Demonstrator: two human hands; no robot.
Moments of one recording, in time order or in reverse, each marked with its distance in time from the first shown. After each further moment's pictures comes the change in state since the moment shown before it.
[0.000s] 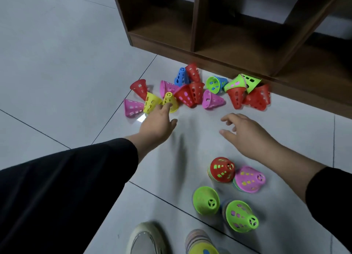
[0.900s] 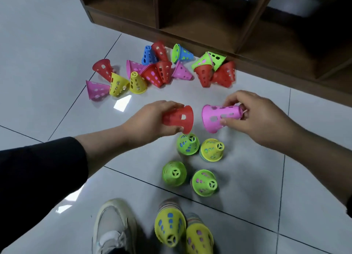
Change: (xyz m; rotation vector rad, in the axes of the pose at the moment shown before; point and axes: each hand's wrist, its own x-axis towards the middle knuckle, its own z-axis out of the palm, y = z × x) left_hand -0.065 0.085 -0.022 -0.322 -0.241 0.403; right_hand -0.089 0.035 -0.074 0.159 0.078 -0.070
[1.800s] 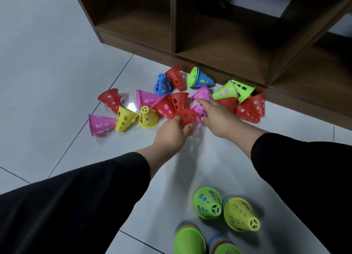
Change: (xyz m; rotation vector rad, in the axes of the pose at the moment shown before) left_hand 0.141 -0.094 0.029 -0.074 0.187 -0.507; right_hand 0.251 0.050 0.110 -0.296 -0.193 0.070
